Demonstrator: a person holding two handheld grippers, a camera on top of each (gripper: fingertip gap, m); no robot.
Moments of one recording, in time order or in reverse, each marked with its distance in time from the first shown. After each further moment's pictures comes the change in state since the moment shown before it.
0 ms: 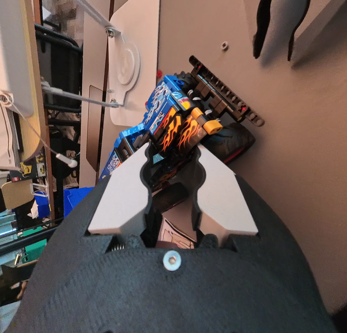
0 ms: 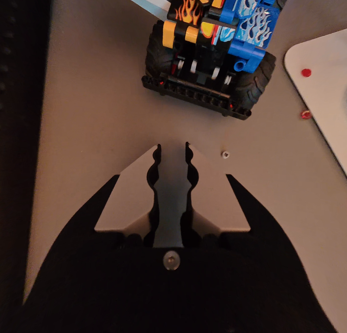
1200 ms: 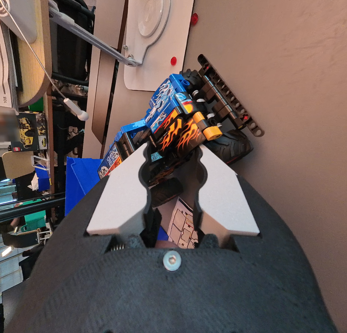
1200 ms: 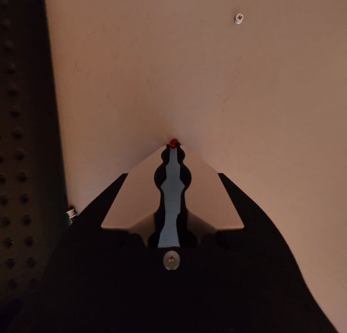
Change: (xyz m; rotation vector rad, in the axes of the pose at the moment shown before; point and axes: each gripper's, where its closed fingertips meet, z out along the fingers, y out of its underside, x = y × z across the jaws) left arm -0.034 0.054 0.006 -0.077 -0.060 -0.082; right arm -0.011 0.103 -0.084 -0.197 -0.052 0.084
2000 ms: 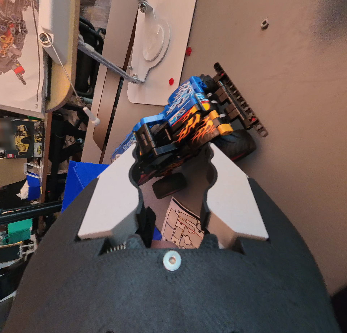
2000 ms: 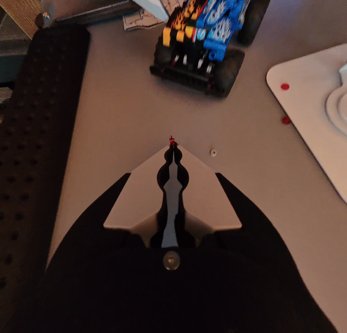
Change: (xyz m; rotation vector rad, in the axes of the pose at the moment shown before) left arm 0.004 -0.017 -0.032 0.088 0.014 -0.043; right arm 0.012 -0.122 0.024 0.304 -0.044 -0.061
